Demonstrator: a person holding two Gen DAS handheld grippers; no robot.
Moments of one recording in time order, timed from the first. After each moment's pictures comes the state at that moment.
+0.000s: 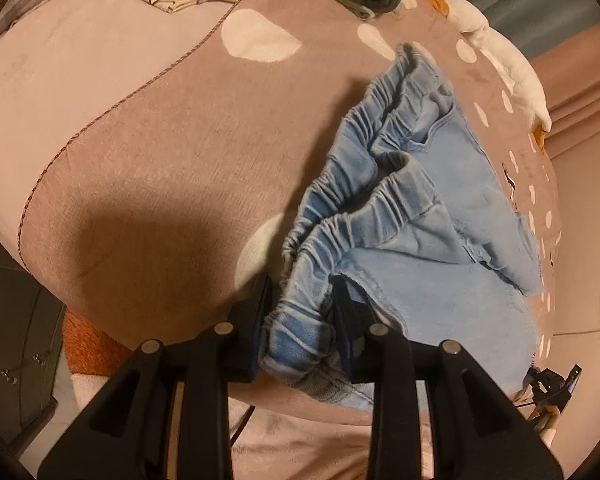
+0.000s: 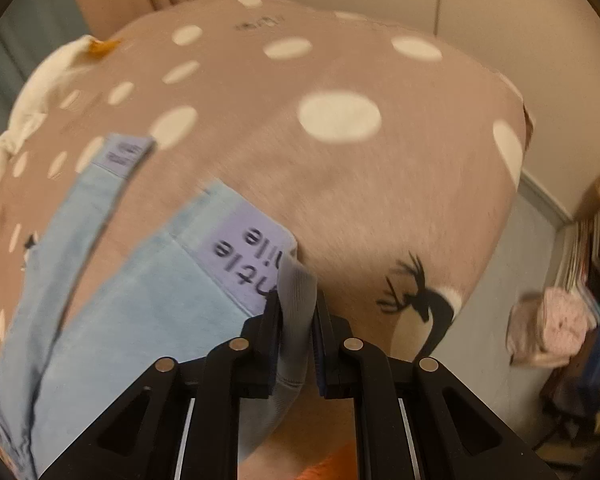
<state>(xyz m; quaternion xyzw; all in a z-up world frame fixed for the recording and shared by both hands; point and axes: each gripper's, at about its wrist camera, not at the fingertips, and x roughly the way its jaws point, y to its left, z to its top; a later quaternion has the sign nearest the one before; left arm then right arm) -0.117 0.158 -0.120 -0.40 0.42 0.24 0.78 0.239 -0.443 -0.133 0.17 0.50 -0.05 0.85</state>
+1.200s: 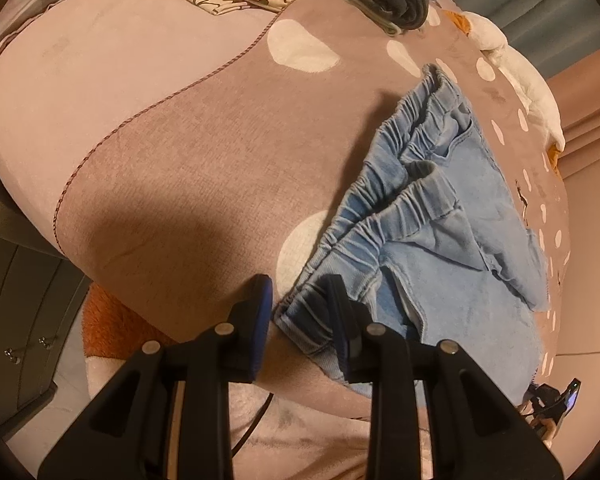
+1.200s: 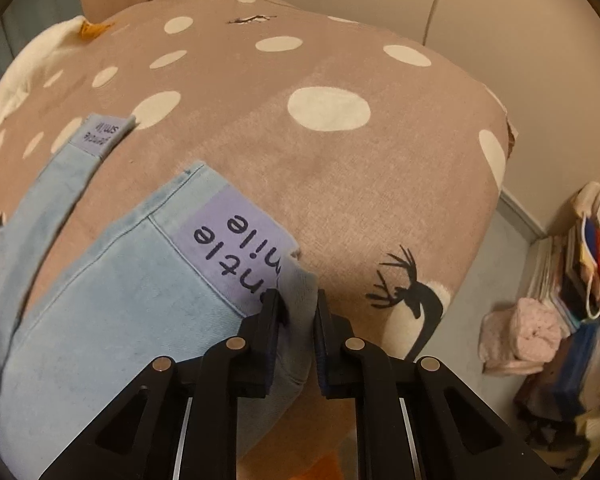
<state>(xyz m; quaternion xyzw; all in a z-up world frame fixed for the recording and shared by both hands) -0.133 0.159 -0.116 -0.41 0.41 0.28 0.76 0.239 -0.422 -0.133 0.10 0.49 -0.10 0.86</state>
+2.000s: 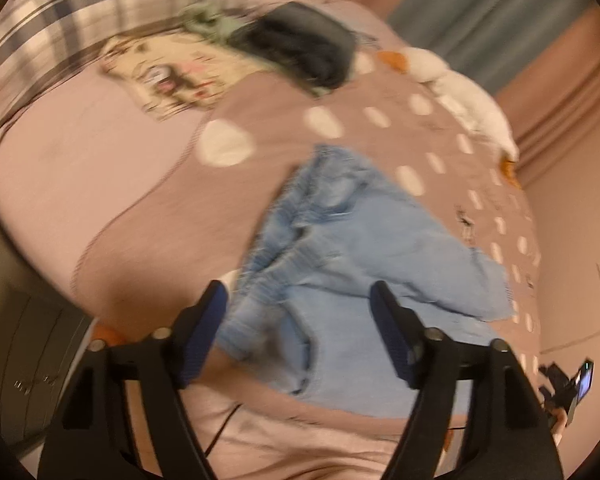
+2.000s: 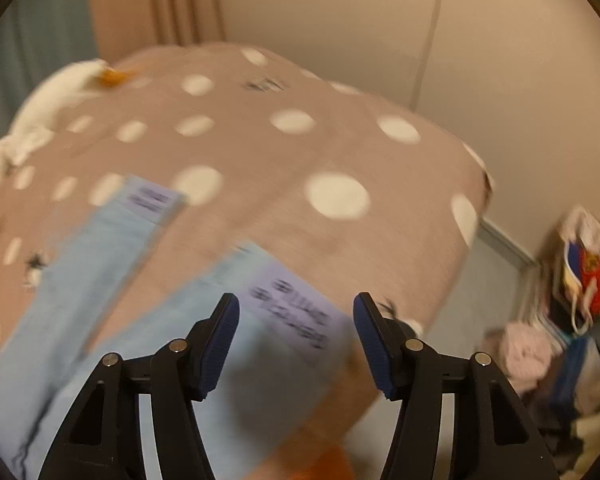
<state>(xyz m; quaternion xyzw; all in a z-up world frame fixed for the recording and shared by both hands) -0.127 0.125 -0.023 -0.37 0.33 0.25 0.83 0.209 -0.388 -0.034 0.10 0.40 -0.08 0.91</state>
